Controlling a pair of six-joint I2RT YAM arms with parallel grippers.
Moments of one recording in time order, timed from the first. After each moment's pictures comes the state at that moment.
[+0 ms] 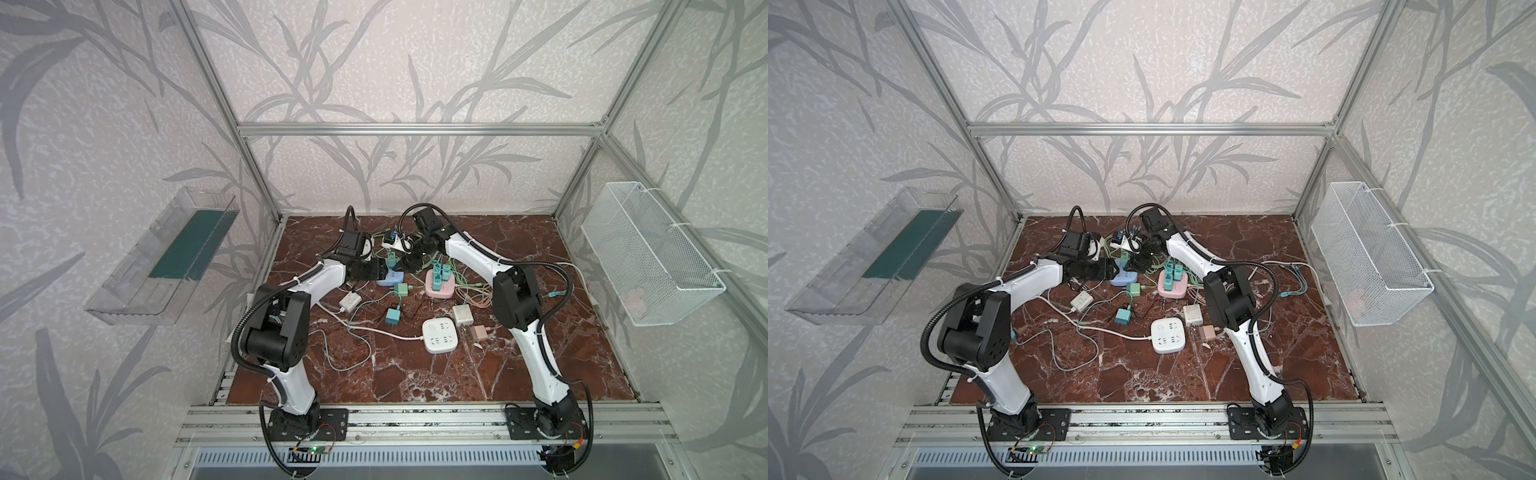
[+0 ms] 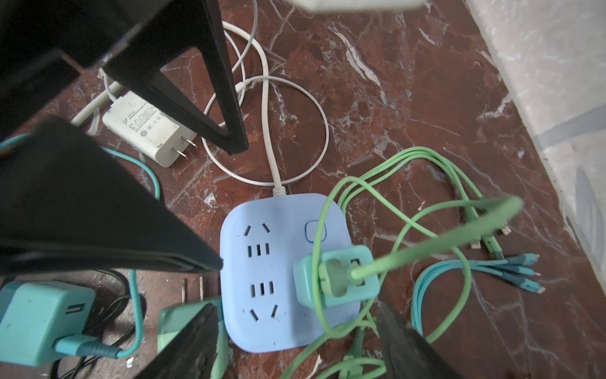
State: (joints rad) left arm -0.25 1.77 1.18 -0.35 0.23 -0.26; right arm 0.56 2.43 2.18 -0.70 -0.54 -0.78
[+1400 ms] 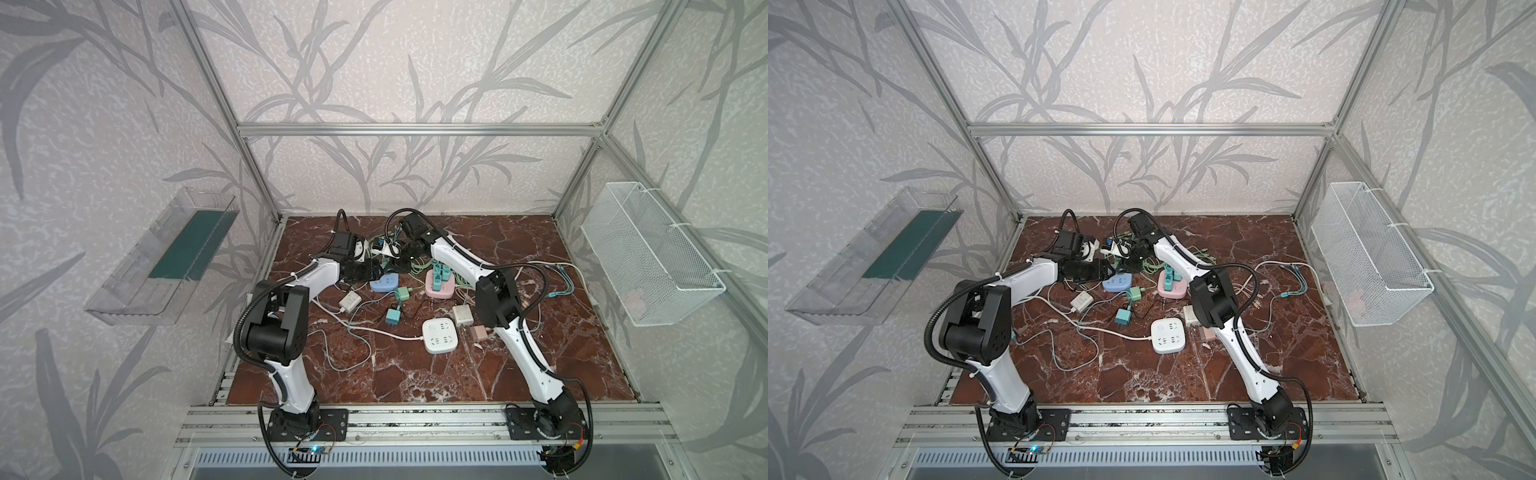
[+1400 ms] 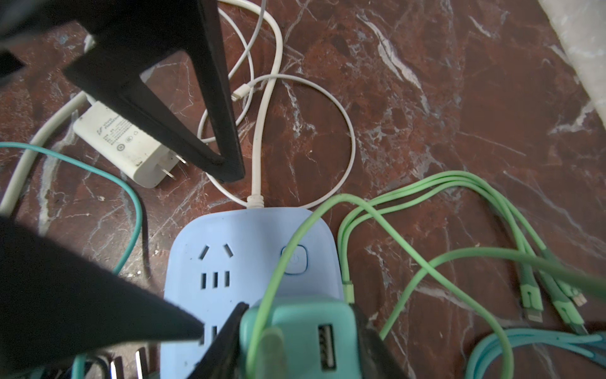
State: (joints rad) left arm -0.19 1.81 1.18 -0.37 0.35 -0.27; right arm 0.61 2.59 2.37 -0.75 -0.54 -0.74
